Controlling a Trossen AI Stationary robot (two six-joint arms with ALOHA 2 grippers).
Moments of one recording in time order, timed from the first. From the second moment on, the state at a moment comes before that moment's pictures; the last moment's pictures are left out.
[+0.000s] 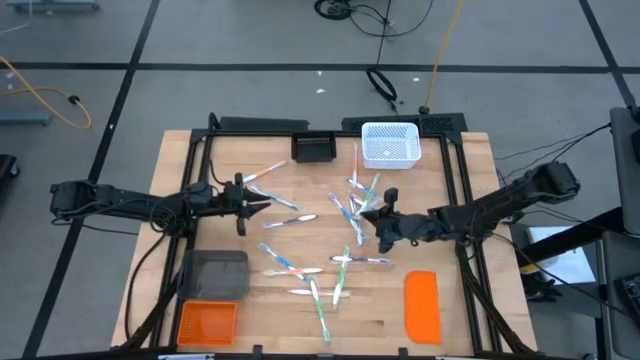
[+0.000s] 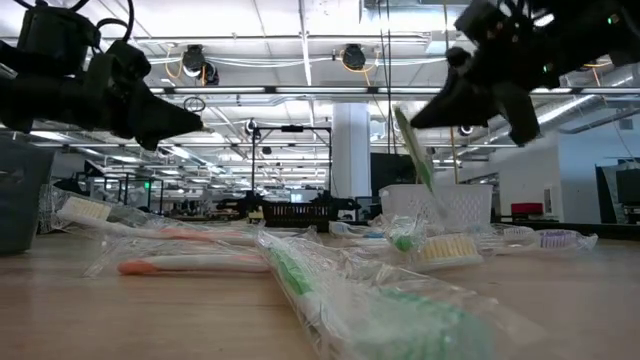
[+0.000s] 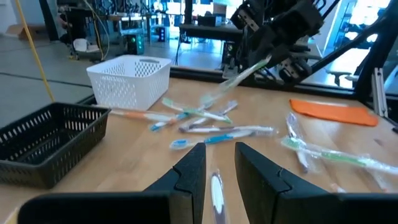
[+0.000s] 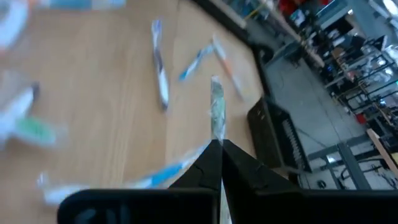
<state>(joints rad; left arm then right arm) 0.15 0.83 0.02 0.76 0.03 -0.07 0.27 1.23 0.49 0.31 0.59 -0.45</state>
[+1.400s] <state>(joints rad) -0.06 1.56 0.71 0.80 -0.02 0.20 0.19 1.24 0.57 0.74 0.21 -0.35</state>
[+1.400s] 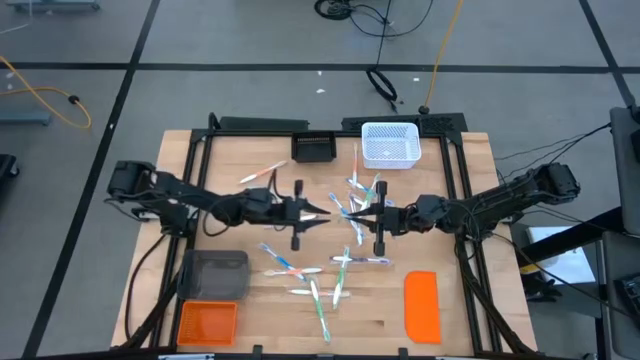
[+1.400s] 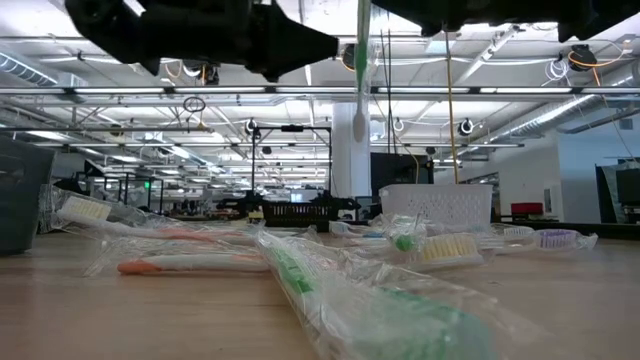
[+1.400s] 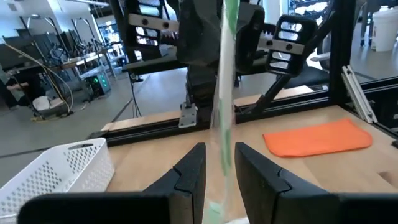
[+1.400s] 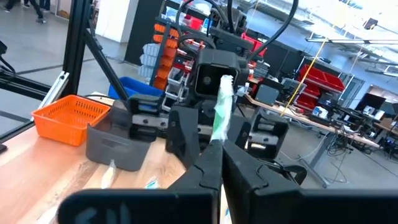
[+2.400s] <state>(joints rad) -0.06 1.58 0.74 0.85 -0.08 0.15 0.16 1.24 0.57 0.76 0.21 -0.35</state>
